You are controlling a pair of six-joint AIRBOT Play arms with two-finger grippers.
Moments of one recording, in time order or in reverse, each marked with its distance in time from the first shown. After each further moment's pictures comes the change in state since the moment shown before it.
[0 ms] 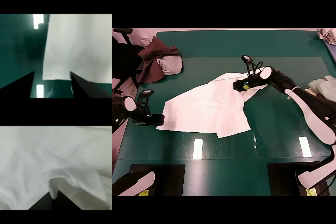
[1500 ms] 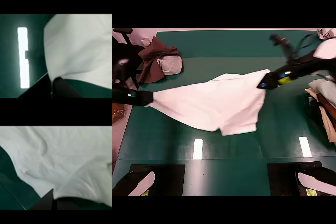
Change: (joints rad) left arm -0.001 0.221 0.347 -0.175 -0.169 -0.004; right arm -0.200 0.542 0.000 -0.014 0.655 -0.007
